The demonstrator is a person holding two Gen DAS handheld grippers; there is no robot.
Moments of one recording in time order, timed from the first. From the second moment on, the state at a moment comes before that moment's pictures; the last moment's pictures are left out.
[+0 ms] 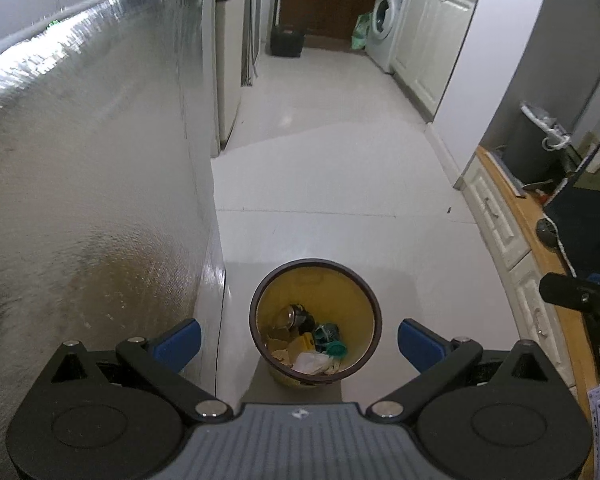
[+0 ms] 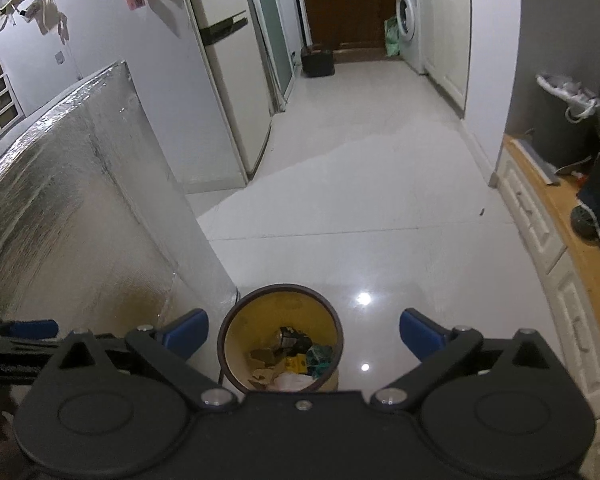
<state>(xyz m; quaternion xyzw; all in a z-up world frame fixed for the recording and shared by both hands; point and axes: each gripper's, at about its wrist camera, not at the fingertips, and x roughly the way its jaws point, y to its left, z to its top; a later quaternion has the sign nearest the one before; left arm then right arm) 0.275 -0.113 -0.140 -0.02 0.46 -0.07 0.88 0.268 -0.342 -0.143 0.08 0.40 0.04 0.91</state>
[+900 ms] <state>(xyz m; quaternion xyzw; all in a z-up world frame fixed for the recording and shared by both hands) 0.177 -0.102 -0.106 0.01 0.38 -0.09 0.92 0.151 -0.332 -0.115 0.05 0.35 0.00 0.94</state>
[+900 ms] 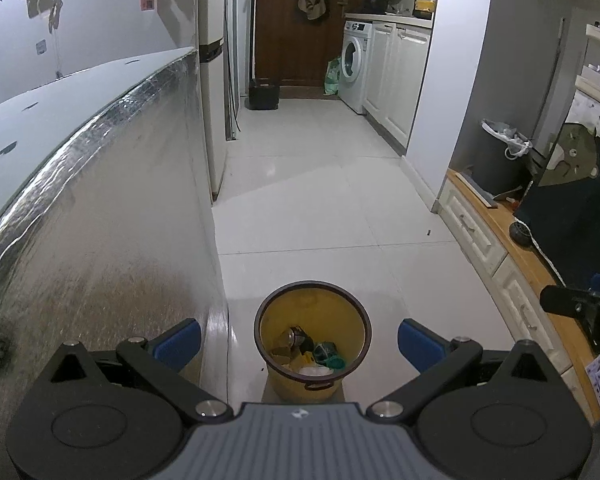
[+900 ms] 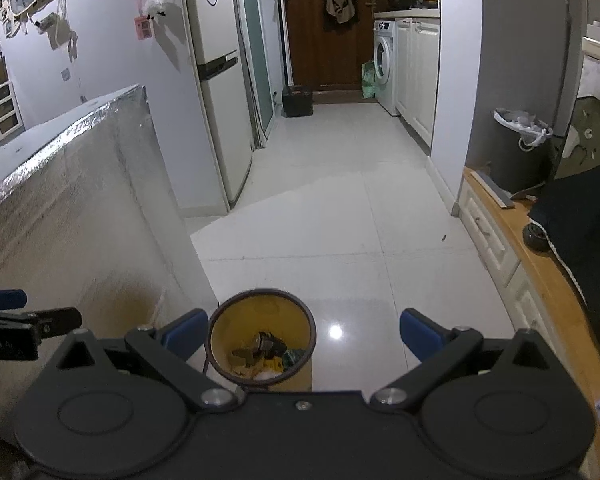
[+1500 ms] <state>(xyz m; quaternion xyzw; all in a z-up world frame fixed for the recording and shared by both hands) 0.151 -0.086 -0.113 0.01 0.37 -0.08 0.93 0.123 -0.308 -0.120 0.00 0.33 -0.02 0.94</state>
